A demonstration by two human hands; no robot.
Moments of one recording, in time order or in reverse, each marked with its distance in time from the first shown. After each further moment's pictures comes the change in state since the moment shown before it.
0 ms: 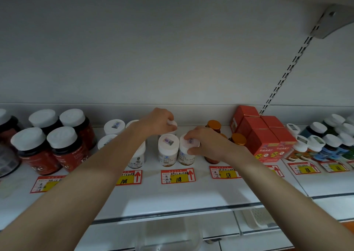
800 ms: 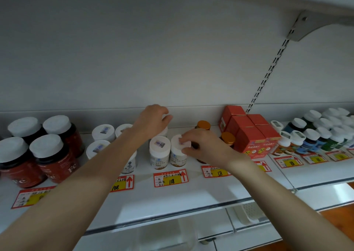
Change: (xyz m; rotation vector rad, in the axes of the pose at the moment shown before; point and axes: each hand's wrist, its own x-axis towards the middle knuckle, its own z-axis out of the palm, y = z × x) left_hand -0.002 0.011 0.003 -0.088 0.334 0.123; right_hand -0.026 -0.004 0.000 0.049 0.229 -0.074
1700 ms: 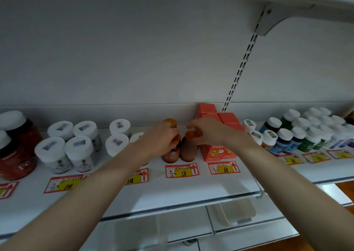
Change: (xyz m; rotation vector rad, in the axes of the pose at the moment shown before) left_hand -0.010 0.110 0.058 0.240 -0.271 0.264; right_hand -0.020 0.113 -0.055 -0.132 -0.229 0.126
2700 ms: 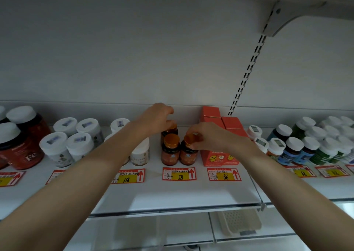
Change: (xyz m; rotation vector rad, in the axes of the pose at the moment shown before) left_hand 0.036 -0.017 -0.022 -0.117 0.059 -0.301; right_hand -0.003 0.014 0.000 0.105 0.005 -0.187
